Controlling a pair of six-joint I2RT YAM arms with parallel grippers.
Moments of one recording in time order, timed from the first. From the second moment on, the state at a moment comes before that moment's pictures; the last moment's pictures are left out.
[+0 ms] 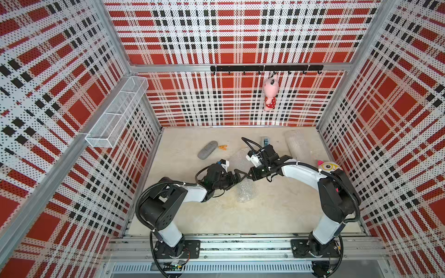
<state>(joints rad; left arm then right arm) -0.57 1.70 0.61 0.58 0.45 -1.02 0.55 1.75 1.16 -0.44 -0.47 0.18</state>
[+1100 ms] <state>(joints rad) -0.58 1.77 0.63 0.64 0.43 -1.01 0.46 1.69 0.95 -0.09 -0.54 0.33</state>
